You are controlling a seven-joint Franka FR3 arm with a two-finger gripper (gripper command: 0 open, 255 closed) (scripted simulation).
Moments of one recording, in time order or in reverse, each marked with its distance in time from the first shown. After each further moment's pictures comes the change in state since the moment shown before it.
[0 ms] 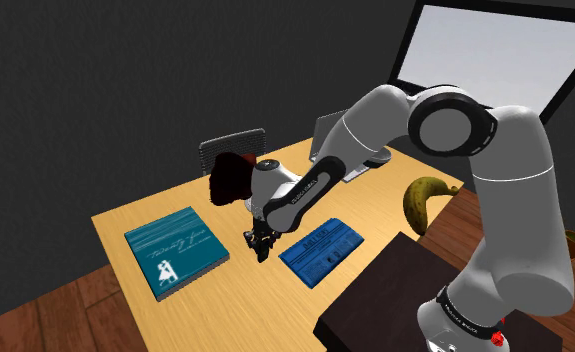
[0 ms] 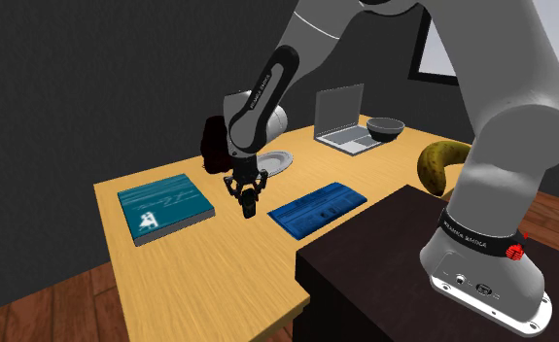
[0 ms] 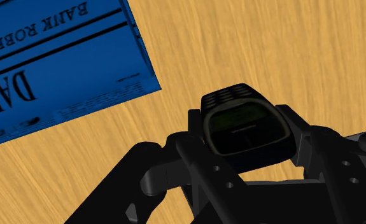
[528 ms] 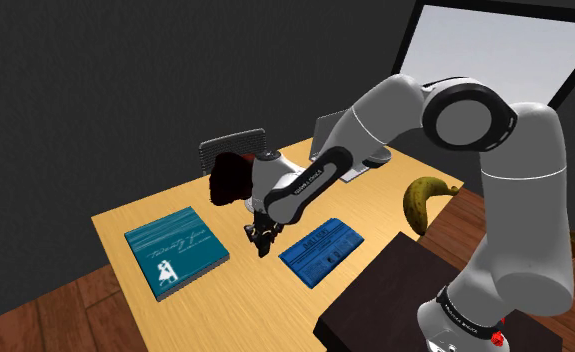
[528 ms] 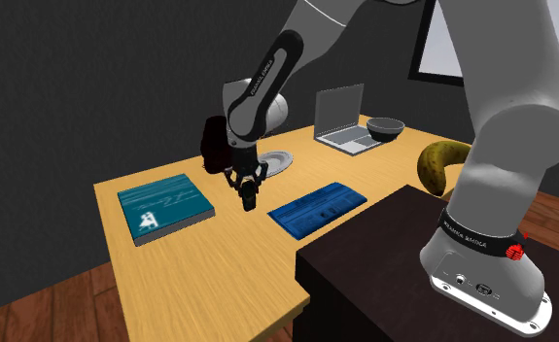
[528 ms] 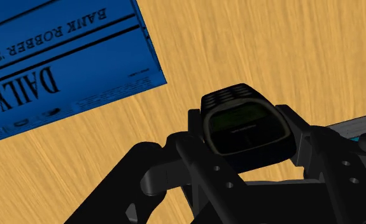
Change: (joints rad) arm -0.012 -0.075 0.014 -0.024 0.015 -0.053 -0.010
